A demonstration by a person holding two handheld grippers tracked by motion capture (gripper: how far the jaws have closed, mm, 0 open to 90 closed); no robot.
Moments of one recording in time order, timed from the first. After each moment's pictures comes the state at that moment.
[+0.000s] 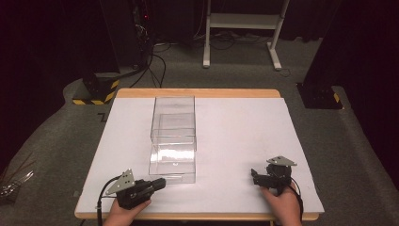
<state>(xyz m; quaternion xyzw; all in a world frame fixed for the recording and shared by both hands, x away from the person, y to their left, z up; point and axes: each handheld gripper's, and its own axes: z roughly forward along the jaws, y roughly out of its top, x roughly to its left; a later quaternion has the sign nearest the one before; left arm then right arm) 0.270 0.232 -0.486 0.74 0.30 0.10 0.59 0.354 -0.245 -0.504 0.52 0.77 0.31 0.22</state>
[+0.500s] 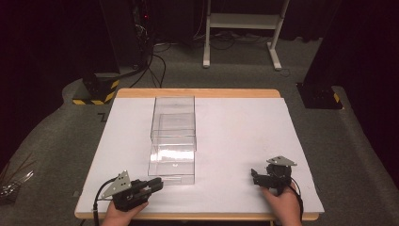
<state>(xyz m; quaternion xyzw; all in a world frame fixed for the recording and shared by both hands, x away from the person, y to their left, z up) 0.262 0.239 -0.478 0.74 0.31 0.12 0.59 0.354 -0.245 -0.504 0.52 0.77 0.31 0.22</state>
